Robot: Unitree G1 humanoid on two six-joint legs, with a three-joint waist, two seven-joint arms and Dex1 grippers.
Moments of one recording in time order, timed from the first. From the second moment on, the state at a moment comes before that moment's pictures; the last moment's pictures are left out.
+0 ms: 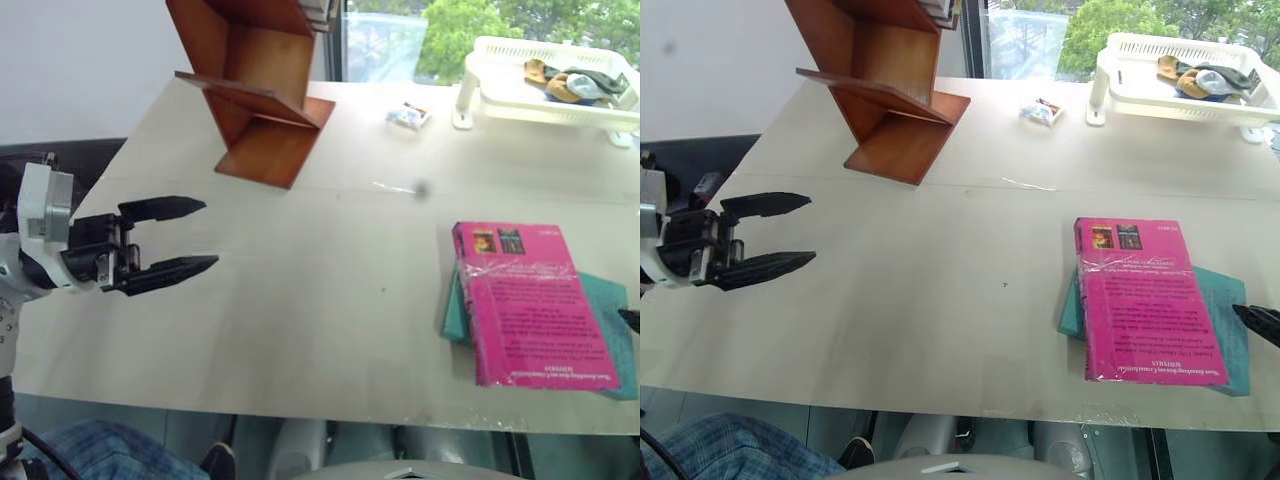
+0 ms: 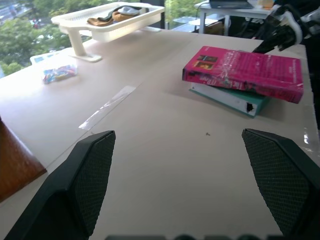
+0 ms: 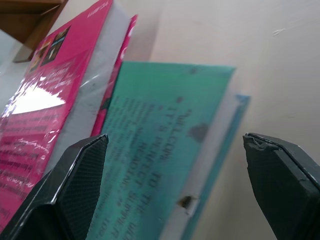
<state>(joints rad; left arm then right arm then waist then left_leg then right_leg) -0.19 1.04 0.52 -0.13 -0.80 0.45 -1.45 0.06 -0.92 -0.60 0.56 0.68 0.62 1.32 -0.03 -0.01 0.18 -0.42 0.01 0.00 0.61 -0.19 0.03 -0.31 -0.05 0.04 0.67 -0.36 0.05</state>
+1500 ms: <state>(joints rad) -0.18 1.03 0.49 -0.10 -0.78 0.41 -1.52 0.02 -0.77 -0.44 0.11 0.69 0.44 1.32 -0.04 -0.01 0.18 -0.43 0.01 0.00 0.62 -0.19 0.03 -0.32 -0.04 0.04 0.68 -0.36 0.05</state>
